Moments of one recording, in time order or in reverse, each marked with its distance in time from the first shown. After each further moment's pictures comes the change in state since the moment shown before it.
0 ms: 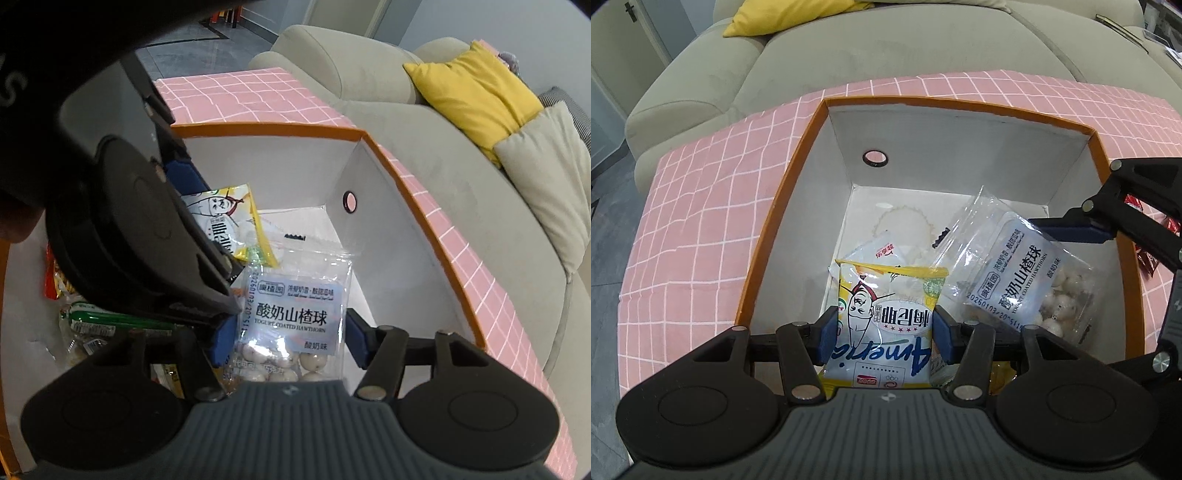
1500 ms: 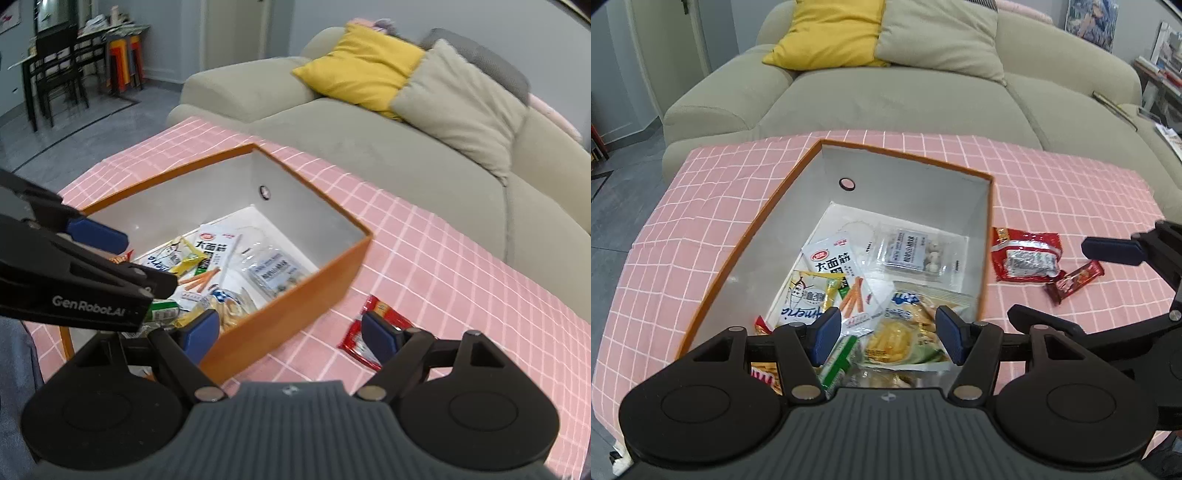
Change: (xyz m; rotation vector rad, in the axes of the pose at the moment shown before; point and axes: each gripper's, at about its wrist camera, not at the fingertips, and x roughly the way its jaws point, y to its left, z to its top) left arm -0.103 -0.050 -0.062 -0.189 -0.193 -0.044; right arm -0.114 -0.022 -0.073 0.396 -0.100 -0.120
